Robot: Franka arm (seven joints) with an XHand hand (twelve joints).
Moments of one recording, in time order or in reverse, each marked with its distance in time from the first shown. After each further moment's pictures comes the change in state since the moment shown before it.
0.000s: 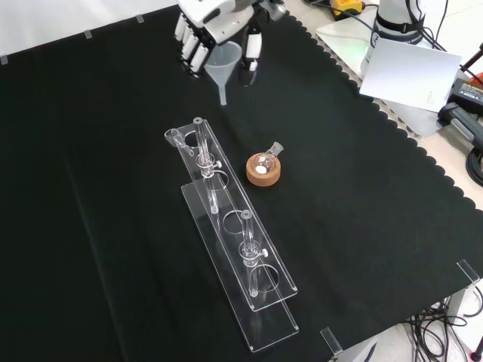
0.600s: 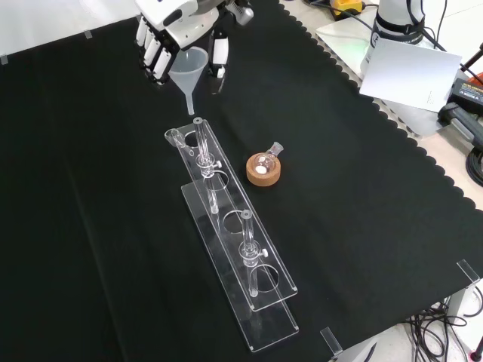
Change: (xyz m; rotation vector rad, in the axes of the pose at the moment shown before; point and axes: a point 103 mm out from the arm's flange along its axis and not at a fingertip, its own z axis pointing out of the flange) arm -0.001 0.060 -0.036 -0.039 -0.007 -0.032
